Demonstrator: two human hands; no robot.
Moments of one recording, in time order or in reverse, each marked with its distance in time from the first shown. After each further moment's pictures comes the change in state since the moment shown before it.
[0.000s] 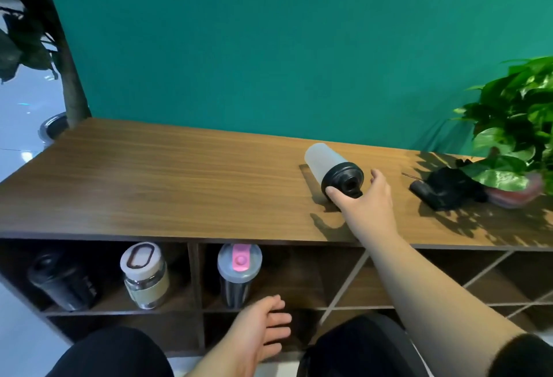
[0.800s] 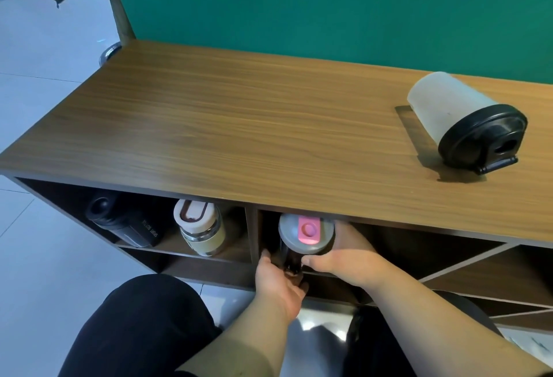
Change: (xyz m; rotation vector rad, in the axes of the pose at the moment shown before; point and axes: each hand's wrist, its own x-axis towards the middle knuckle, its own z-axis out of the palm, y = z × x) left_hand 0.094 -0.002 -0.069 -0.868 0.293 0.071; right_hand -0.077 0.047 0.164 0.138 -0.917 -0.159
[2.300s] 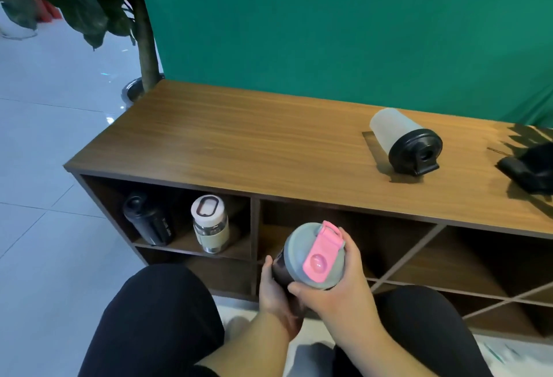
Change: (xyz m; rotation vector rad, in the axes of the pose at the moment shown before) left_hand -0.101 -0.029 -0.026 0.055 -0.282 0.016; right_hand -0.141 -0.058 0.032 0.326 0.355 -0.044
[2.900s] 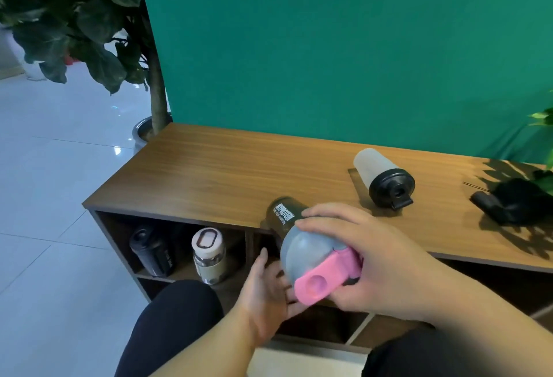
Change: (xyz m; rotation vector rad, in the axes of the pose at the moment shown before) left_hand -0.039 0.056 0.041 0.453 -0.169 0.079; right_hand 0.015 -0.147 -0.099 -0.723 -0.436 -0.724
